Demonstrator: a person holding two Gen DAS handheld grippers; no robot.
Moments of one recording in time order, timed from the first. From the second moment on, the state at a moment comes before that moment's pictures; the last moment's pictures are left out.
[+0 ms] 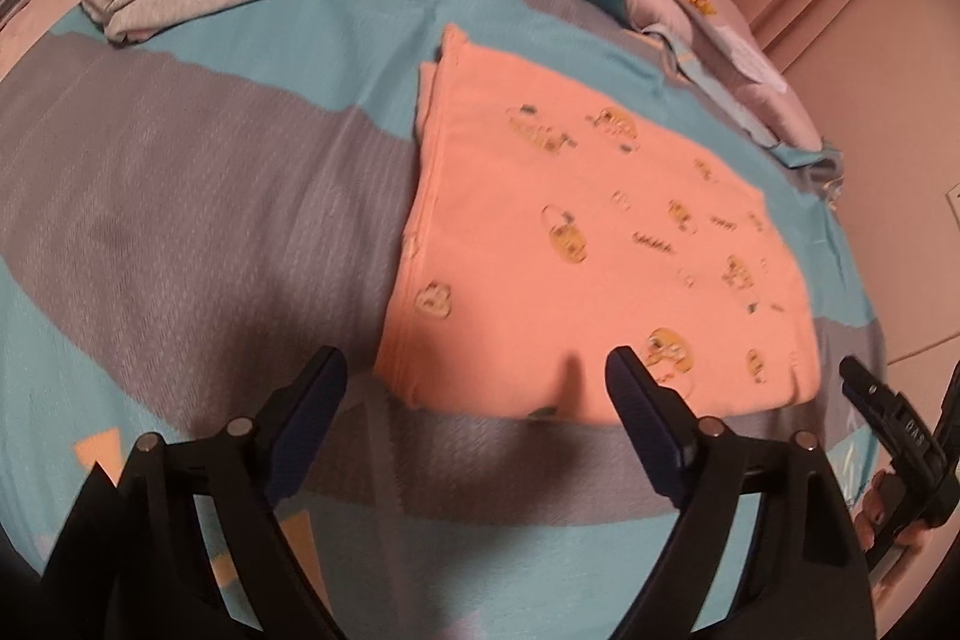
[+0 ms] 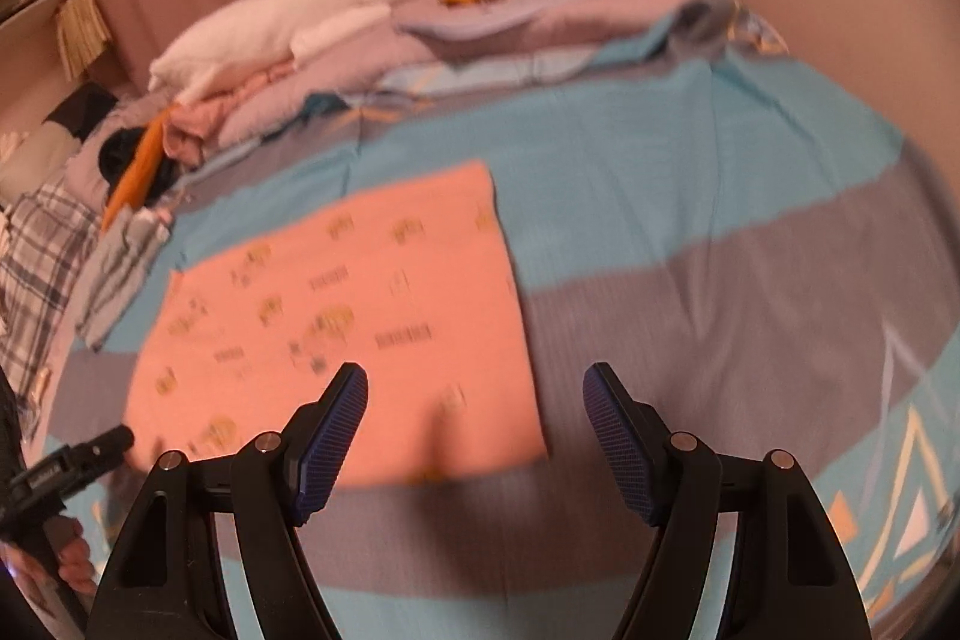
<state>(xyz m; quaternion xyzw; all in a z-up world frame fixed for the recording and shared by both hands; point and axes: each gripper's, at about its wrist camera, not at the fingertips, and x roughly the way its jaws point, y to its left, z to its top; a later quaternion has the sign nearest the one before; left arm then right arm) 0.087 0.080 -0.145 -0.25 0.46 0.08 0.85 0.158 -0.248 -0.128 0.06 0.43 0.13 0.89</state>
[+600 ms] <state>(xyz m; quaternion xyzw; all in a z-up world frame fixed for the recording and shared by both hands) 0.105 0.084 -0.162 -0.29 0.45 0.05 0.84 0.168 -0.247 -0.171 0.16 0.47 0.18 0.85</state>
